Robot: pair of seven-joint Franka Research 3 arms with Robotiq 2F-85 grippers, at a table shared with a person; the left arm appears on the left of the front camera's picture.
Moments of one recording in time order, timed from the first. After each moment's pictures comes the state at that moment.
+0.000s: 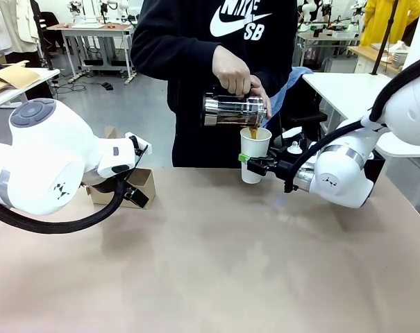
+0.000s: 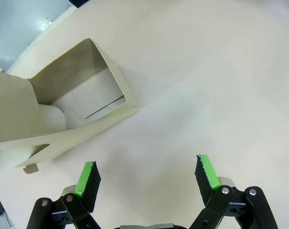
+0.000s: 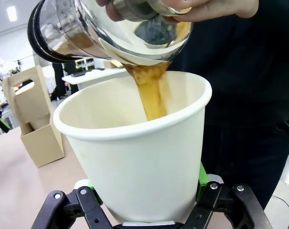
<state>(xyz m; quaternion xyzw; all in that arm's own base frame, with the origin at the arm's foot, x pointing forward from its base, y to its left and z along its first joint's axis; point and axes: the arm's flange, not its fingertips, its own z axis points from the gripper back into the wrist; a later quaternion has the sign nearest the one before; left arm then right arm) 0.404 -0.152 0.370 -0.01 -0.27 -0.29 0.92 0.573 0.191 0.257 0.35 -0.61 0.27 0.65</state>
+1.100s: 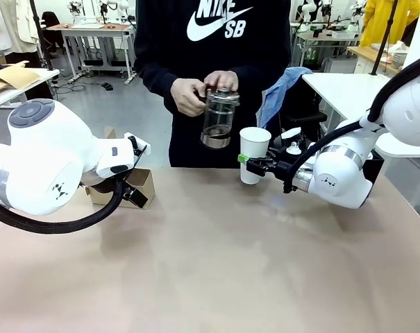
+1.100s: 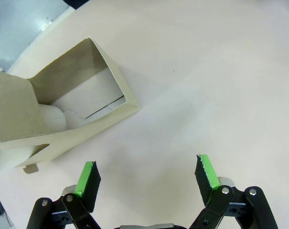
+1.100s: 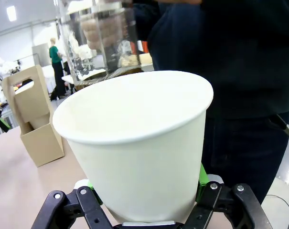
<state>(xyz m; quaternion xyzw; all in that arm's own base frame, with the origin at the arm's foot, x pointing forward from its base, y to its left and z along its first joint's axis) 0.404 -0.152 0.370 -0.01 -0.27 -0.29 0.92 0.573 0.191 0.256 0.35 -0.61 0.27 0.65</state>
